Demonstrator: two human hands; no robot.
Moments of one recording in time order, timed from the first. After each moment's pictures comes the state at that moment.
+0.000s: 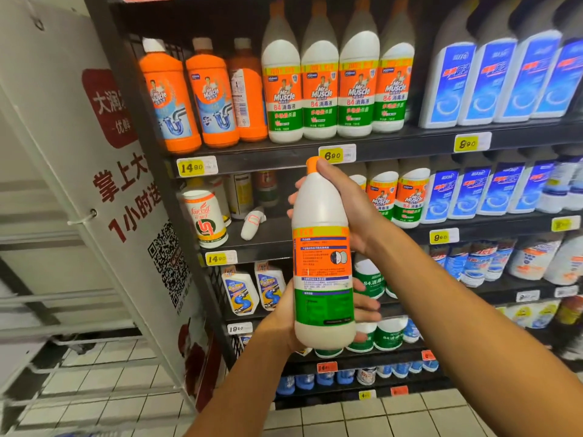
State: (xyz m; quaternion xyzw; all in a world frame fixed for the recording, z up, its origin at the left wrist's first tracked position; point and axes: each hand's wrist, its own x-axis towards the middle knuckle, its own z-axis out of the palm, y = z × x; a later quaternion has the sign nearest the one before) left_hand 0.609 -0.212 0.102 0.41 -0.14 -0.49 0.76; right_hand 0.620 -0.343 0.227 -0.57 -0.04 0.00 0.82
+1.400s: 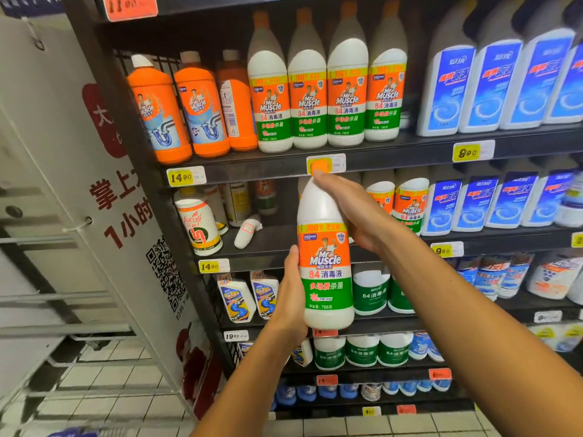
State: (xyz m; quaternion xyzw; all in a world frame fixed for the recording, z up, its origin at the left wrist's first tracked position) left_hand 0.612 -0.267 0.124 0.58 -0.05 -0.19 0.79; right_hand 0.641 -0.405 0.226 -0.69 -0.03 -0.04 0.72
